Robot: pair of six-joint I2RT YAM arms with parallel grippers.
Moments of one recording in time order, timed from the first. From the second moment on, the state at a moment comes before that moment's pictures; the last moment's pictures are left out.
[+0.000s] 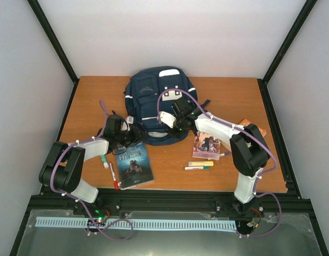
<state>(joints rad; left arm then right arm) -0.28 1.52 0.61 0.17 0.63 -0.86 0.65 1.84 1.33 -0.52 -0.24 -0.58</state>
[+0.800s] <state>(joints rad) -0.29 1.41 0.70 -0.10 0.53 -0.74 0.65 1.76 1.27 -0.43 -0.15 -0.56</state>
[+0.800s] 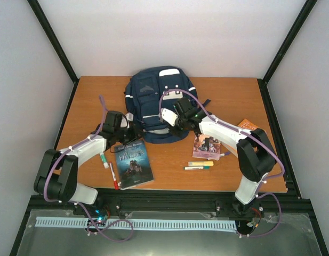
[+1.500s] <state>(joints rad) -0.20 1.66 0.97 -0.14 0.57 -0.76 0.62 1.68 1.21 -0.36 -0.10 -0.56</state>
